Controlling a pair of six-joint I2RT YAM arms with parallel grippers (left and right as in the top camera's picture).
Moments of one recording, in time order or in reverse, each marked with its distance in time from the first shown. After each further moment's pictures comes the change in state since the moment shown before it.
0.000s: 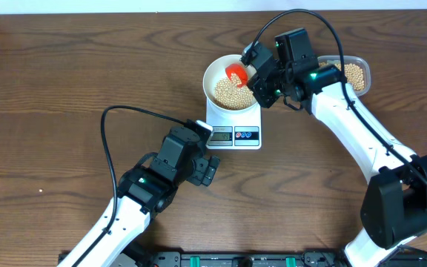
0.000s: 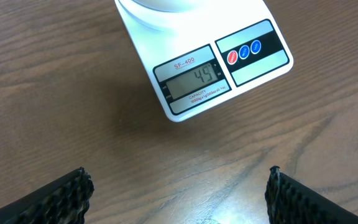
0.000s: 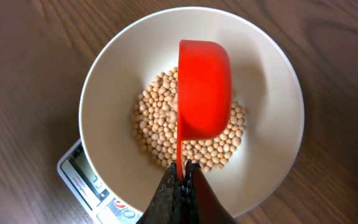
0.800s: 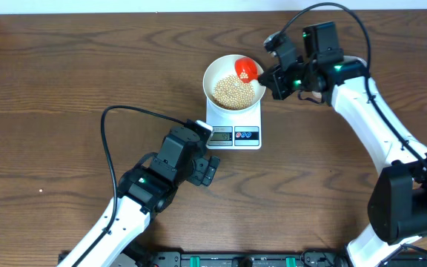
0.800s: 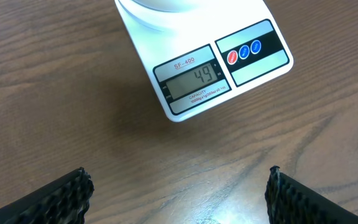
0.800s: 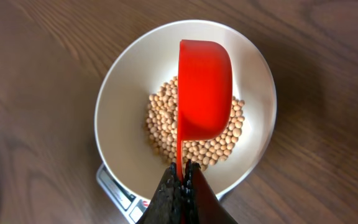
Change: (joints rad) left arm 0.000 0.000 0.000 0.000 0.000 0.000; right arm -0.142 0.000 0.000 -0.001 -0.247 0.155
